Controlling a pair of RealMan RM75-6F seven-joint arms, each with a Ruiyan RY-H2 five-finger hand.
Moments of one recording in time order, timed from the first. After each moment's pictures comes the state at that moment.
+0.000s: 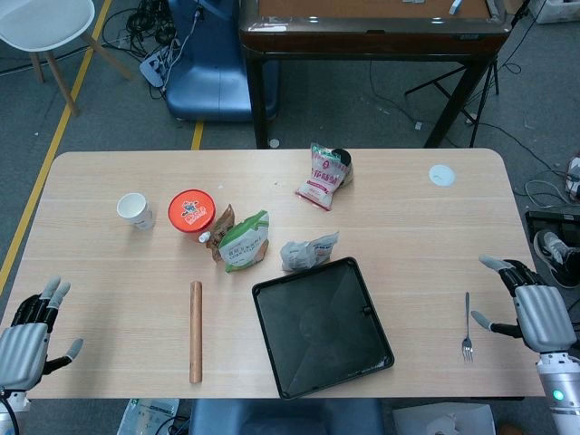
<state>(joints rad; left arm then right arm) -0.03 -1.15 -0.02 -1.71 1.50 1.51 0.09 0.10 -1.07 0.07 -1.66 -1.49 1.43 0.07</state>
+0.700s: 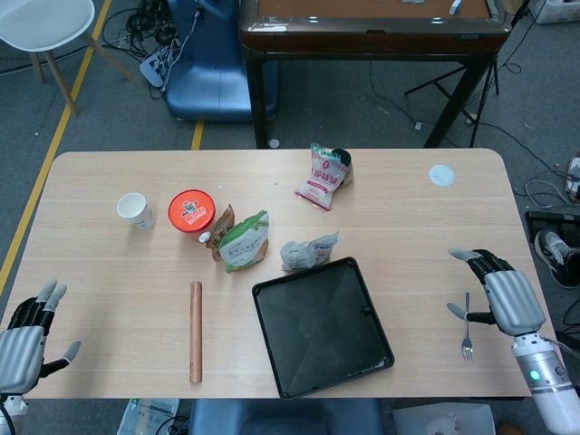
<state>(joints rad) -0.02 -1.15 -0.01 -1.69 1.51 1.53 0.06 0.21 -1.07 0.09 -1.69 -1.50 1.30 0.06</state>
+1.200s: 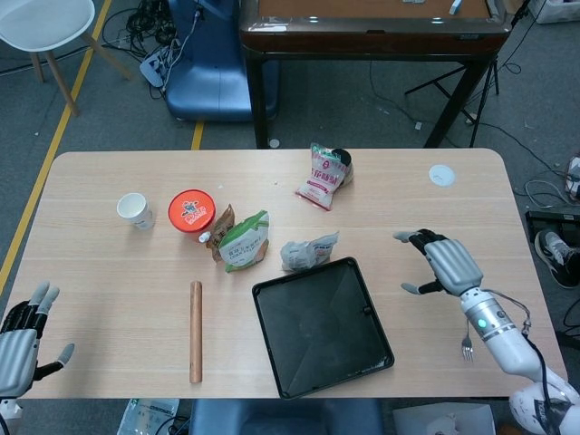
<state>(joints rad) -0.01 -1.15 -0.01 -1.68 1.49 1.53 0.05 0.48 -1.14 0.18 -1.63 -1.36 0.93 0.07</state>
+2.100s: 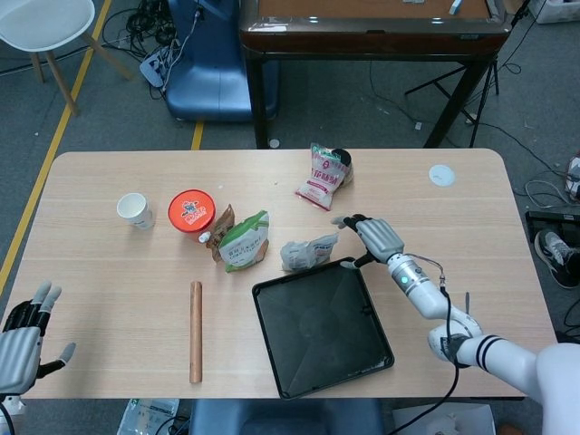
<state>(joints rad) -0.01 -1.15 -0.02 -1.70 1.46 1.51 0.10 0.78 -1.60 0.21 -1.05 -1.38 0.72 0.36</state>
